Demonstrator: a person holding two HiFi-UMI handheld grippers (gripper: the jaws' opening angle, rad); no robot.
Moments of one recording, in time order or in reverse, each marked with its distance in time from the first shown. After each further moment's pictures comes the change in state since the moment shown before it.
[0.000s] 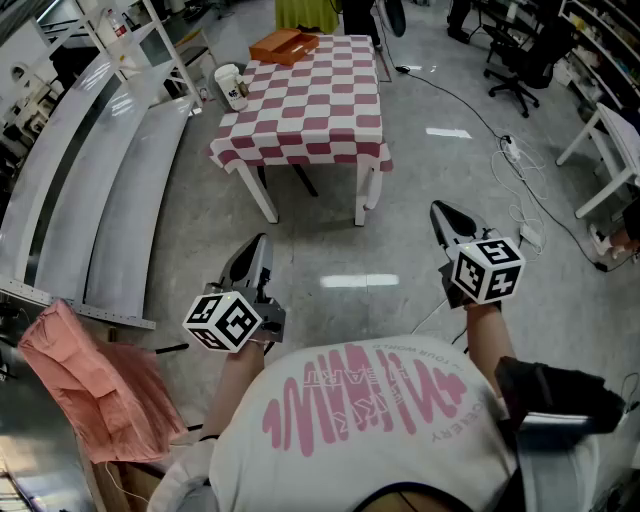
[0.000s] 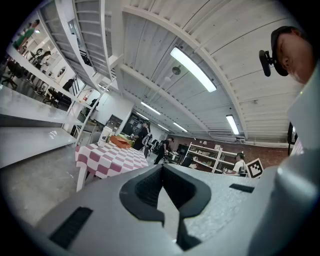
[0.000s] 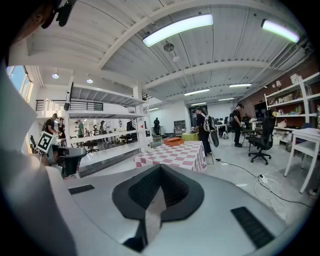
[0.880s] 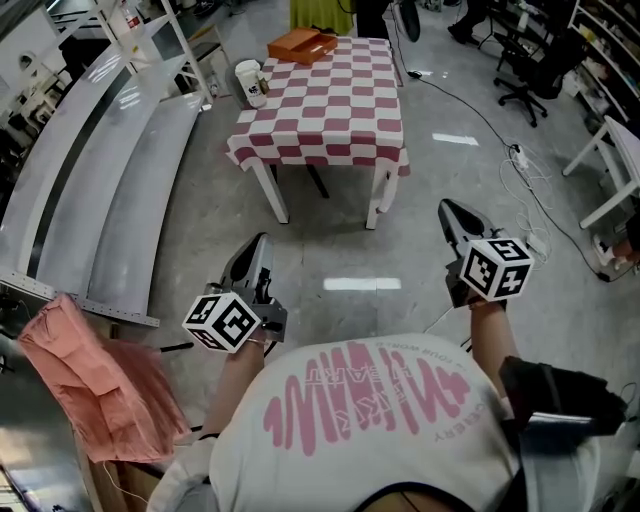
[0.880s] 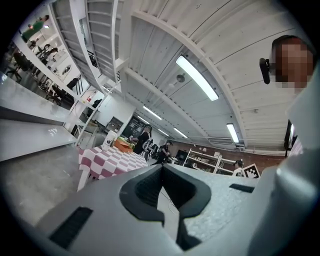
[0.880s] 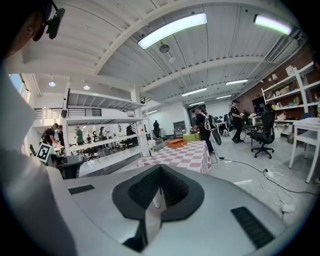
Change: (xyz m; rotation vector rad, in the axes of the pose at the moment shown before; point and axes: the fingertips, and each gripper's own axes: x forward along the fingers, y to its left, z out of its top) left arm -0.027 0.048 0.028 -0.051 -0.060 -0.020; right arm 0.030 0.037 0.014 0.070 -0.030 0.008
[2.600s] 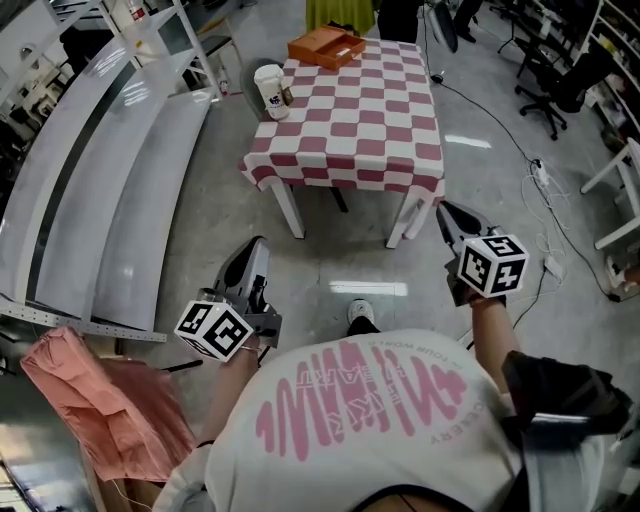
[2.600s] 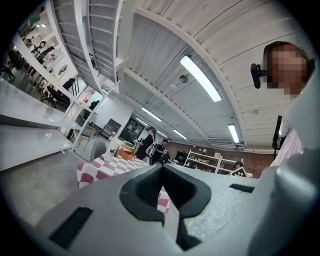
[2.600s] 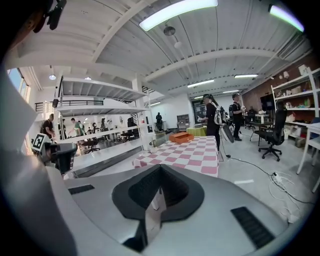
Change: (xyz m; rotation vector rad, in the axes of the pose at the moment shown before) left arm 0.081 0.127 0.059 0.026 -0.012 -0.037; right arm 0.194 0.004 0.006 -0.044 0.088 0.030
